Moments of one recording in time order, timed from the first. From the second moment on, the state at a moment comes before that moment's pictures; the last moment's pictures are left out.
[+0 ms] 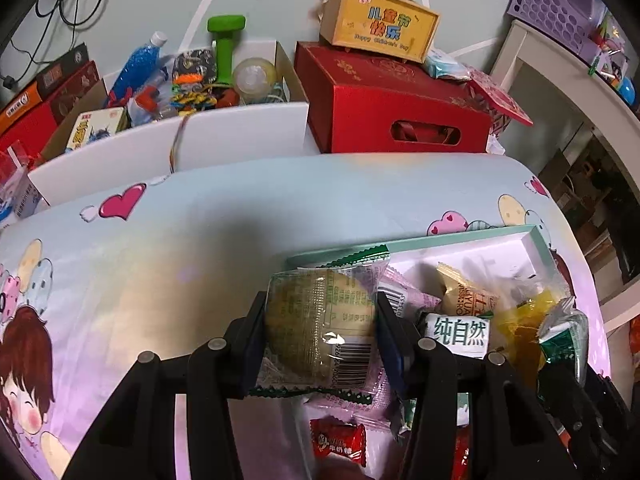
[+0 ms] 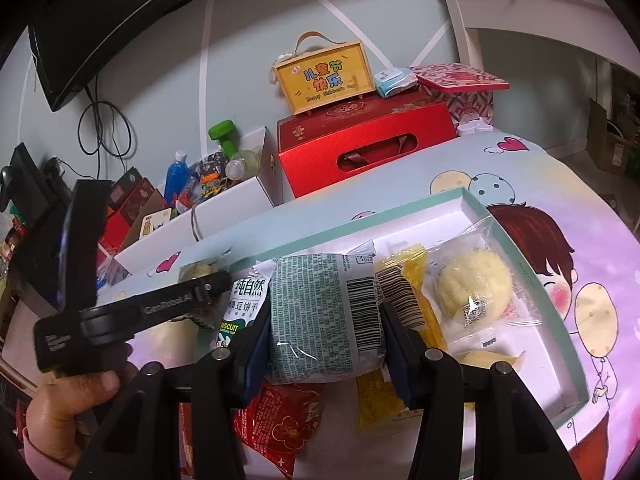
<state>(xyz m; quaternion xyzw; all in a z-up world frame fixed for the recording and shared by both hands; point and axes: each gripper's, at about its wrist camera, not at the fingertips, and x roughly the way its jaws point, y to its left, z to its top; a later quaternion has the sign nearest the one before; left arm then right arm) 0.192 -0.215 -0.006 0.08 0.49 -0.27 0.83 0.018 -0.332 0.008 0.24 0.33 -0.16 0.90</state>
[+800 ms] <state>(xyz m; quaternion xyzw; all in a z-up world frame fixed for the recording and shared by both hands) 0.188 -0.212 -0.012 0.06 0.49 -0.29 0.82 0.022 -0.327 0.006 0.22 0.34 -0.16 0.90</state>
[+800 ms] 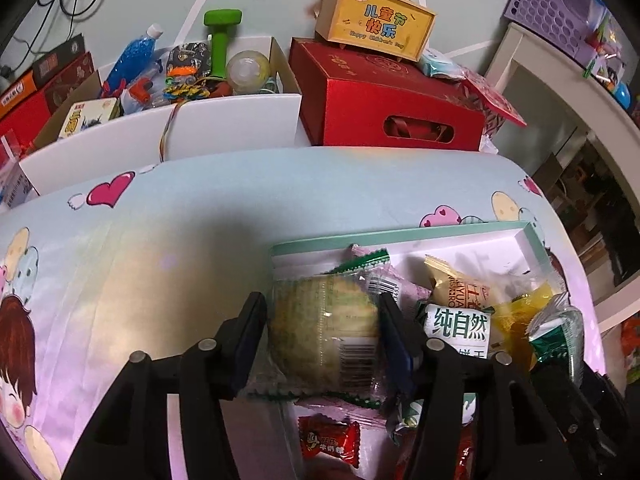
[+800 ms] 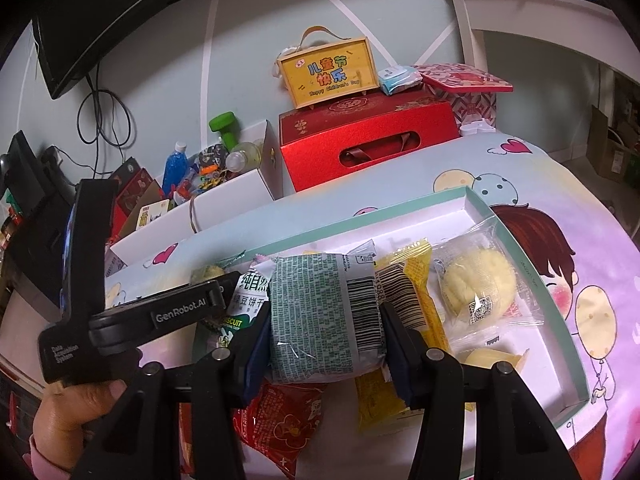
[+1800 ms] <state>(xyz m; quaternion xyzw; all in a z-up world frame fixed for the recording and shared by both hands) 0.163 -0.161 0.013 0.03 0.47 -0.24 0.85 0.027 -0.313 0.015 0.17 0.35 -0.19 0.90</state>
